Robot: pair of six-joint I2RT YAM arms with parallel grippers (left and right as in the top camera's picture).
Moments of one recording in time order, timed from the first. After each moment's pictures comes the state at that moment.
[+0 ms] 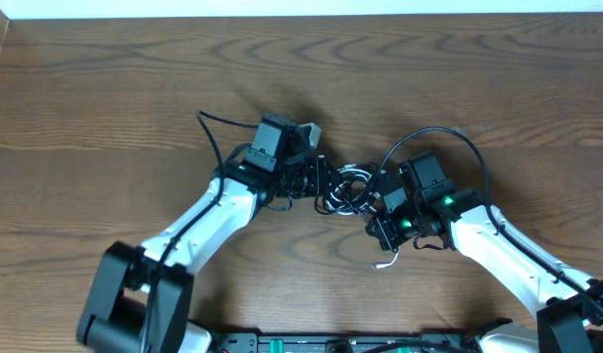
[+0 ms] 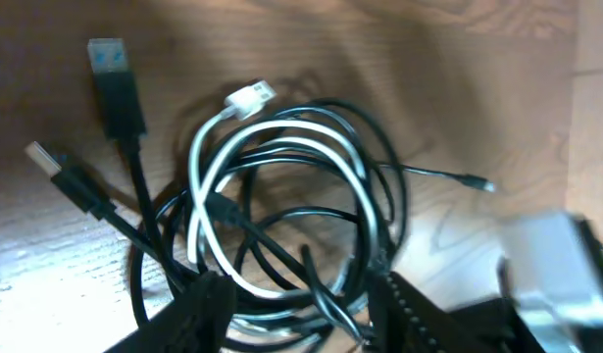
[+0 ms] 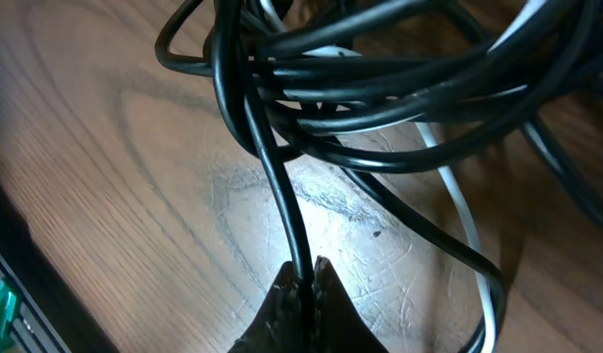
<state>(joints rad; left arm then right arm) -0.44 1.61 0.91 -0.27 0.55 -0.56 0.43 1.46 0.72 -0.52 -0.47 0.00</state>
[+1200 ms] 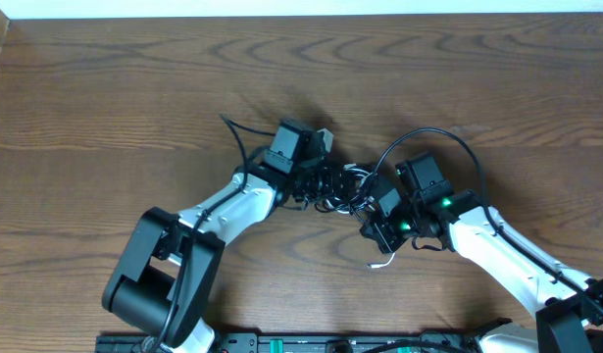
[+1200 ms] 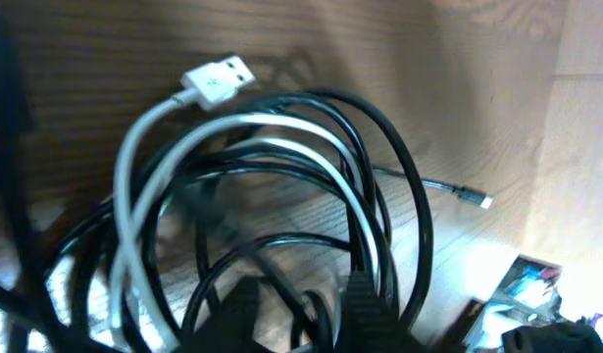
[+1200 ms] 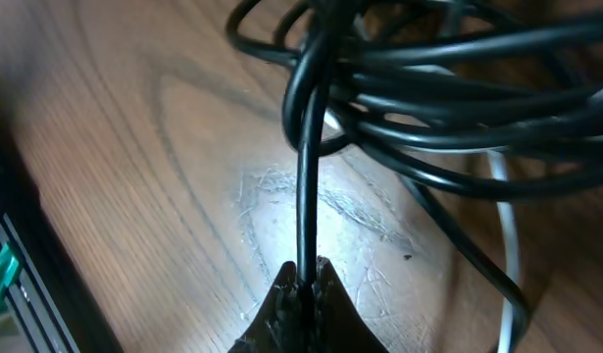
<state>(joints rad) -0.49 1.76 0.91 -0.10 0.61 -0.70 0.44 1.46 0.72 -0.49 -0.53 -0.12</state>
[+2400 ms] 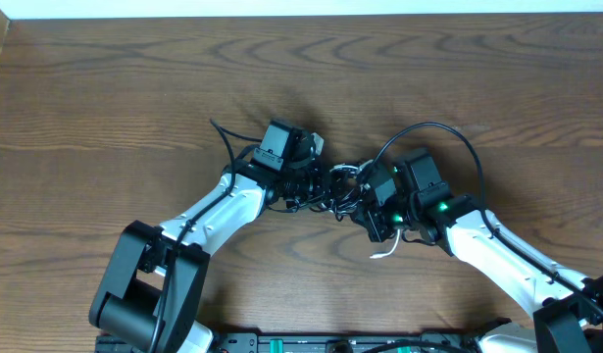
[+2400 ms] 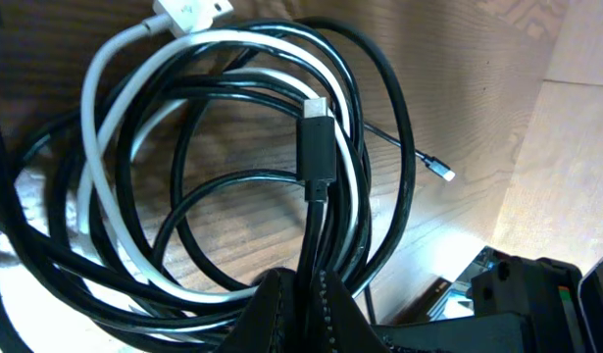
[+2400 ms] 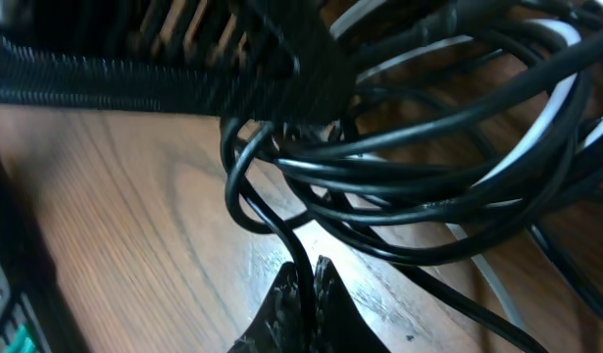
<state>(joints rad) -0.46 1.69 0.91 -0.26 0.68 -0.75 0.46 1.46 0.69 -0.27 -0.53 0.06</state>
